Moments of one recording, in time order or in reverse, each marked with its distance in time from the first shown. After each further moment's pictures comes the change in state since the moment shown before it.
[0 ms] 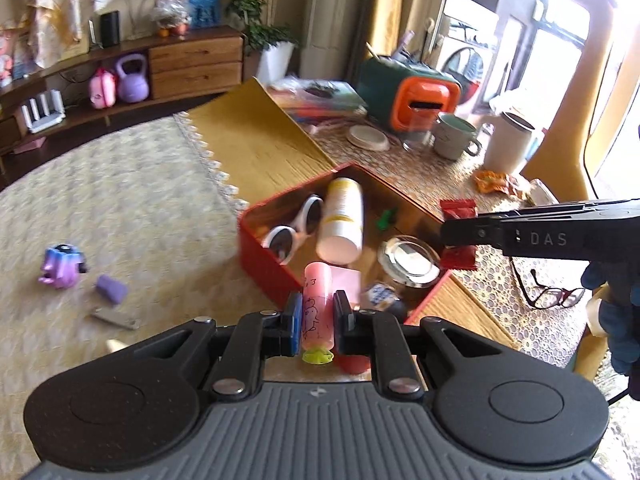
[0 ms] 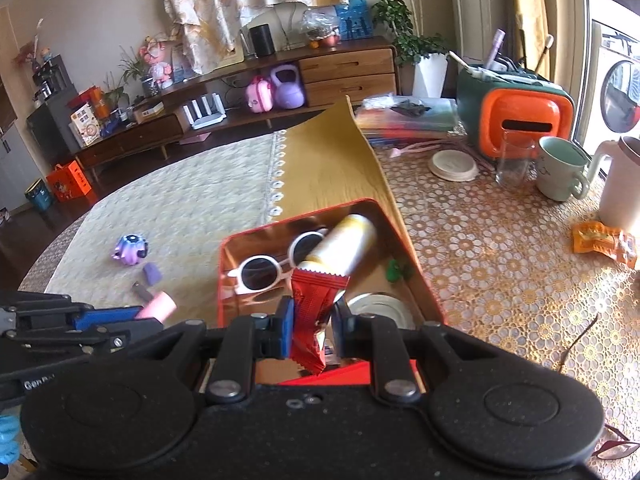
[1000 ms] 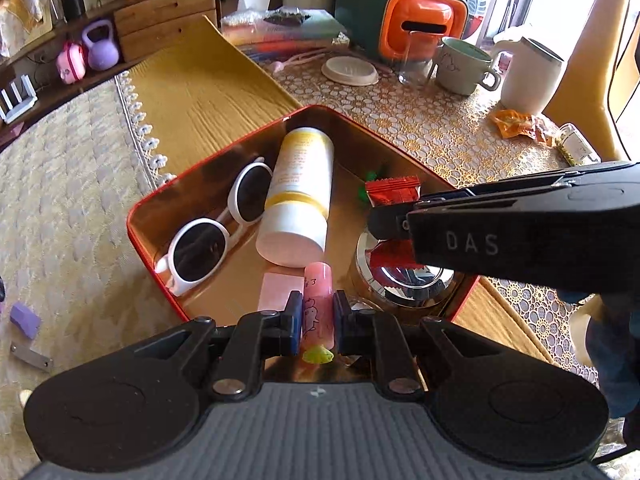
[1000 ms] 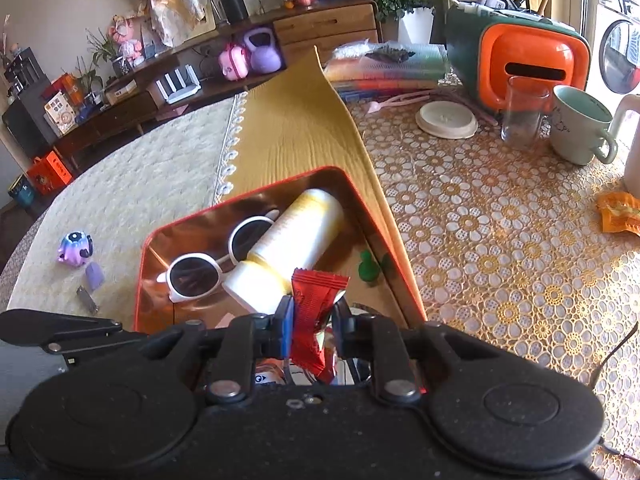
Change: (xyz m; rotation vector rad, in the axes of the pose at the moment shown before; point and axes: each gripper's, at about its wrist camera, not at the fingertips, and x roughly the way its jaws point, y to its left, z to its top) left arm 0.118 -0.040 0.024 0.064 0.182 0.029; right arm 0.083 -0.030 0.013 0.048 0.120 -0.010
